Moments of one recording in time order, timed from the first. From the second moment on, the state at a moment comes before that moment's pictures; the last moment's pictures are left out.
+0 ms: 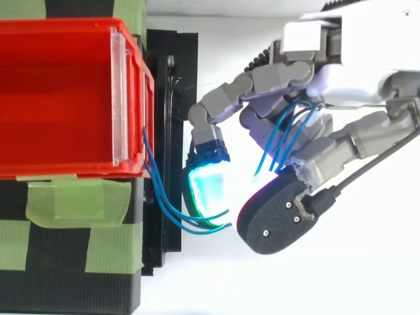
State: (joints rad) arm 0.10 -1.95 -1.57 -2.73 -1.49 -0.06
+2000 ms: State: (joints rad) arm 0.11 -1.92 -1.57 -2.85 -1.43 -0.17
